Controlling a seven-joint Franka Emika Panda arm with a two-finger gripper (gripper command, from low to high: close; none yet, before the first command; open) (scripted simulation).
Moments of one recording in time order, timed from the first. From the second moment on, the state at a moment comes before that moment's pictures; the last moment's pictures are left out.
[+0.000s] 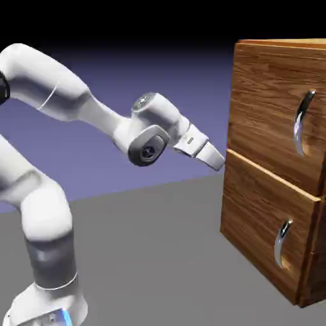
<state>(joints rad) 0.05 -0.59 -0.05 -2.78 -0.12 3.04 0.70</state>
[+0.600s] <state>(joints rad) 0.34 -0.70 -0.38 -2.59 -0.90 3.04 0.40</state>
